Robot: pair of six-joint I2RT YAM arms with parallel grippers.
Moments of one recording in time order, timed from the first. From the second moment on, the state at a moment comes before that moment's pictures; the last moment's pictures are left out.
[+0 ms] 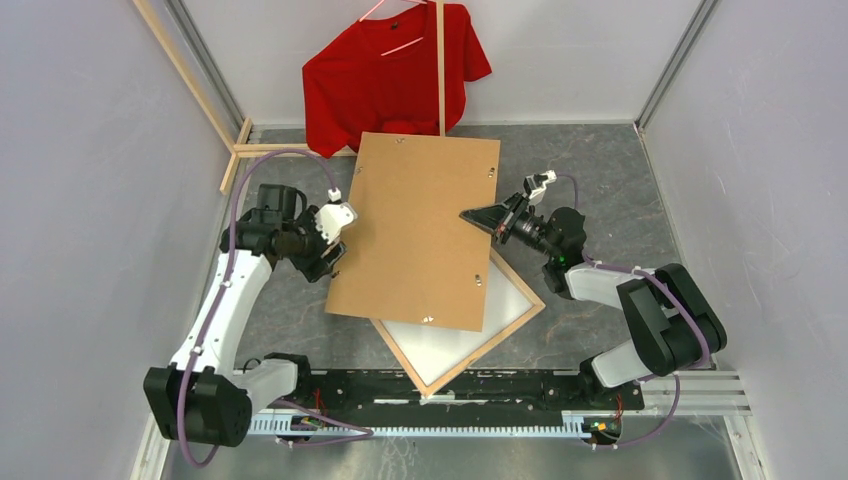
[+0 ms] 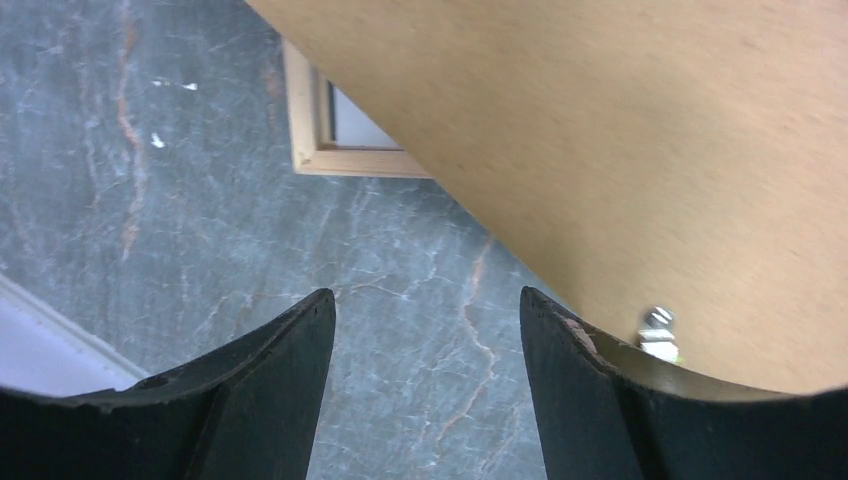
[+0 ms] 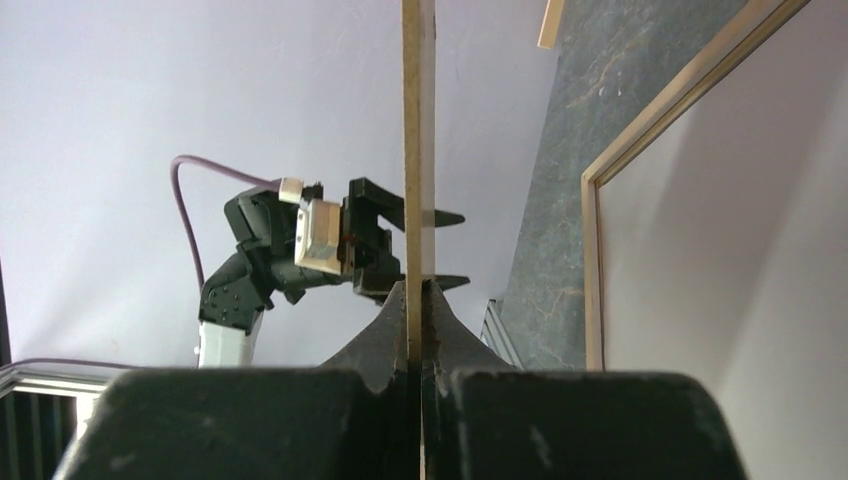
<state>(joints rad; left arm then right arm) -0.10 1.12 1.02 -0.94 0.29 0.79 0.38 1.48 0.51 1.07 -0.58 1.43</state>
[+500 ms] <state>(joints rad) -0.12 1.05 0.94 -1.07 0.39 0.90 0.31 1.52 0.65 0.89 -0.84 1.27</state>
